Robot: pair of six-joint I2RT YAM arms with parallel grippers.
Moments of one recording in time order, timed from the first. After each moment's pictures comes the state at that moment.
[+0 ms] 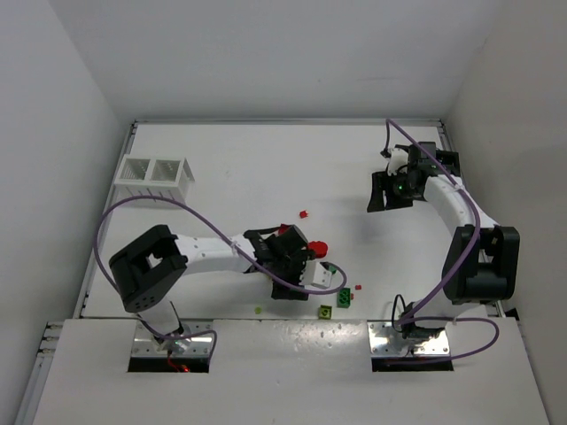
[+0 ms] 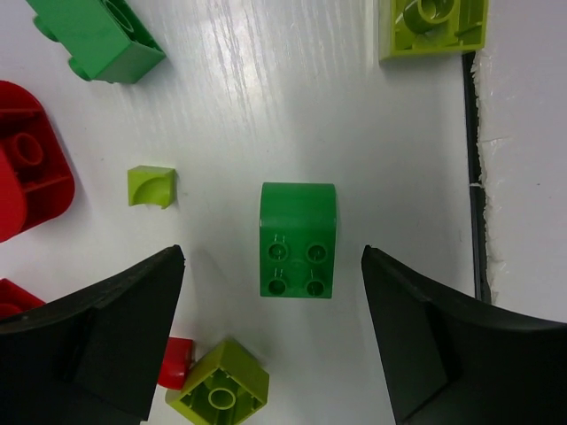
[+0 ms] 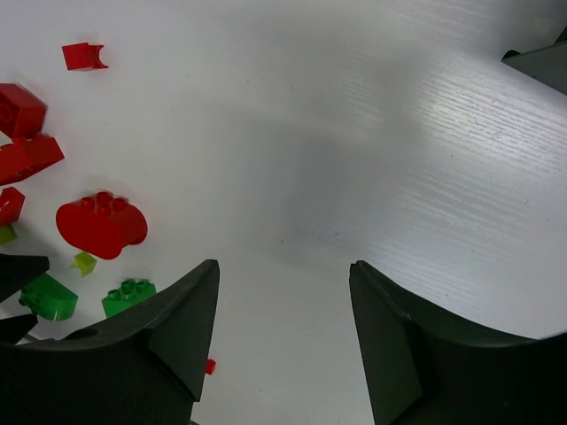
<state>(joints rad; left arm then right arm) -1.02 1.66 0.91 -0.31 0.34 0.66 -0.04 1.57 1.10 -0.65 -0.40 -0.17</state>
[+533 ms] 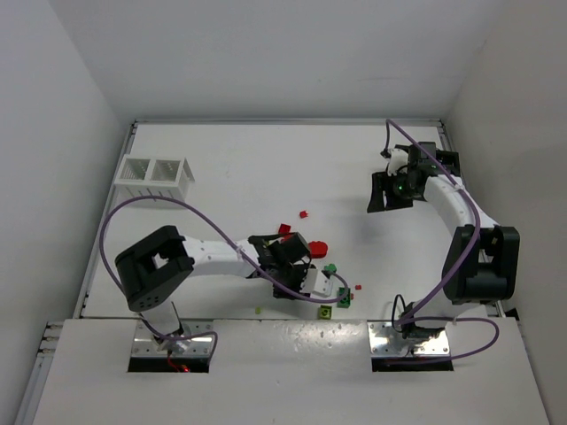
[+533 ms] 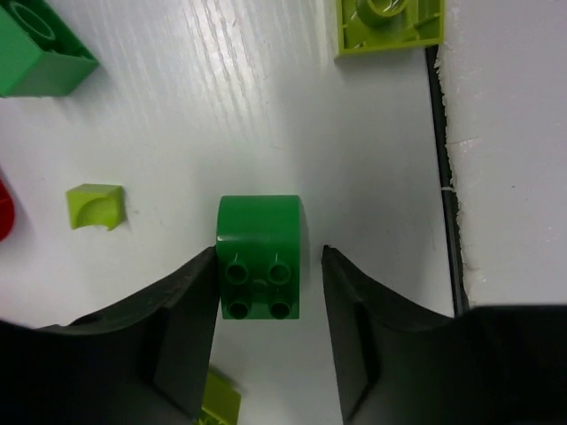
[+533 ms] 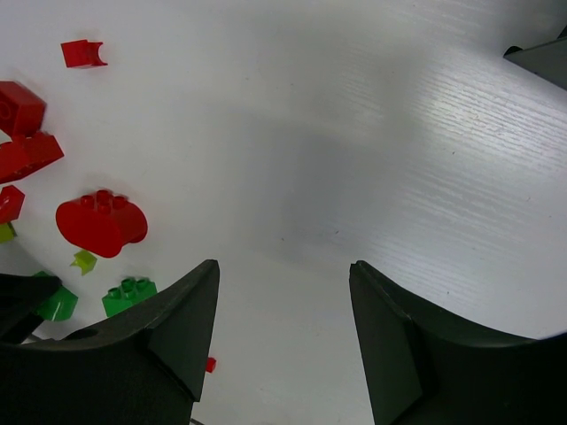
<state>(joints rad) -1.06 1.67 0.88 -0.30 0.34 0.65 -0.04 1.57 1.10 -0.66 -0.39 -0.17</state>
